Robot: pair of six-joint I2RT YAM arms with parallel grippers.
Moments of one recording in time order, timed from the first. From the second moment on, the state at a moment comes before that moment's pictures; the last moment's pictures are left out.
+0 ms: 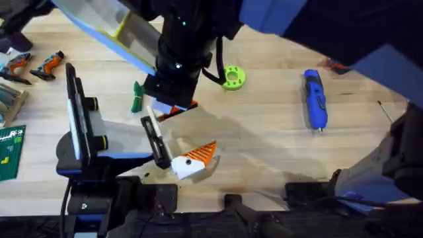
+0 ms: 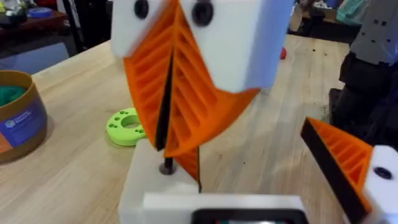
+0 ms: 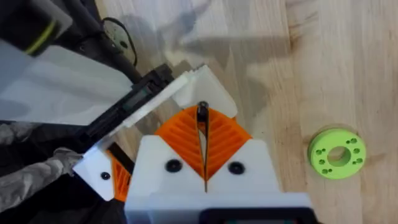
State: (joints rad) left arm 0.02 0.01 0.01 -0.12 1.16 0.07; right arm 1.02 1.90 2.03 -1.35 -0.17 -0.27
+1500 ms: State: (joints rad) left arm 0.02 0.01 0.01 -0.12 1.16 0.05; right arm 1.02 1.93 2.03 -1.35 -0.17 -0.27
